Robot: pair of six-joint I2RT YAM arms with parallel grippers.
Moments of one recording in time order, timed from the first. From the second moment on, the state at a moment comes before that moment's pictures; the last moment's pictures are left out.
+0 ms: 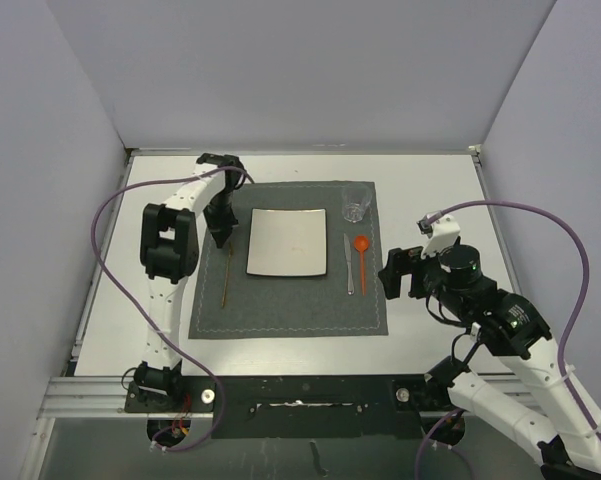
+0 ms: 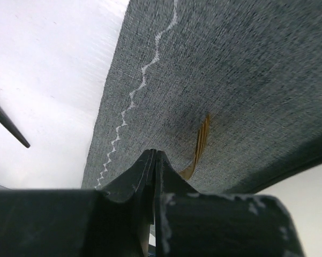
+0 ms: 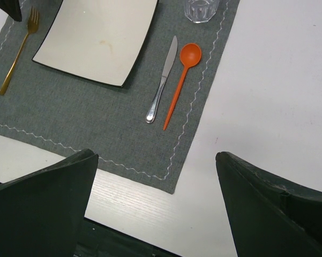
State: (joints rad) left arm -0.26 2.36 2.07 -1.36 -0.26 -0.65; right arm 0.61 0.70 0.99 -0.85 0.19 0.25
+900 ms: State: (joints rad) left arm -0.32 2.36 2.01 -1.32 -0.24 -0.70; right arm 0.61 0.68 0.99 -0.85 0.19 0.25
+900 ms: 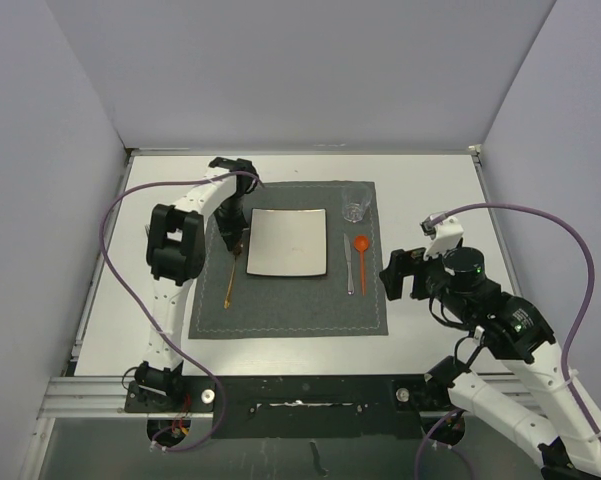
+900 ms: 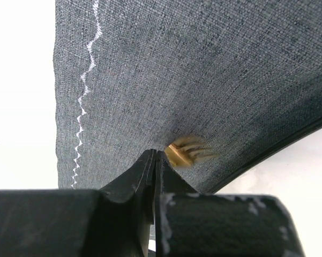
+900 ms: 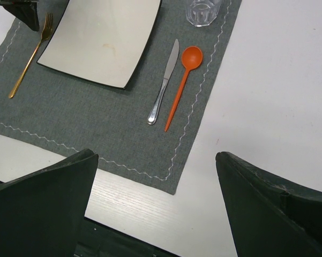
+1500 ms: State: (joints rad) left arm -0.33 2.34 2.10 -1.38 -0.30 -0.70; right arm 0.61 0.66 0.99 -0.87 0.18 0.25
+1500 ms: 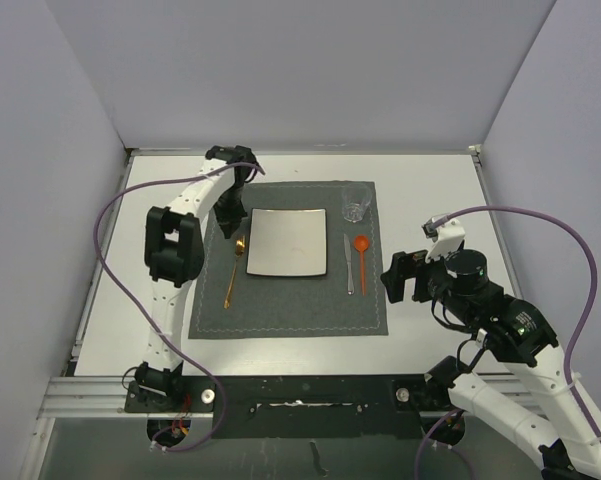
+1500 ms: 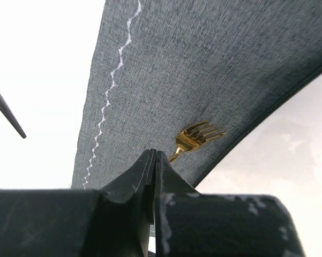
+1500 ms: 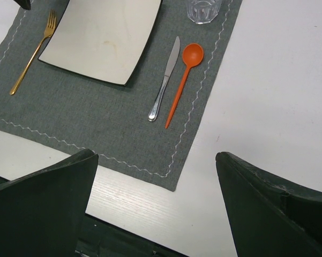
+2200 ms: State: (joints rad) left arm -0.32 2.32 2.16 -1.33 -0.16 -0.67; right arm 0.61 0.67 0.99 -0.87 0.17 0.27
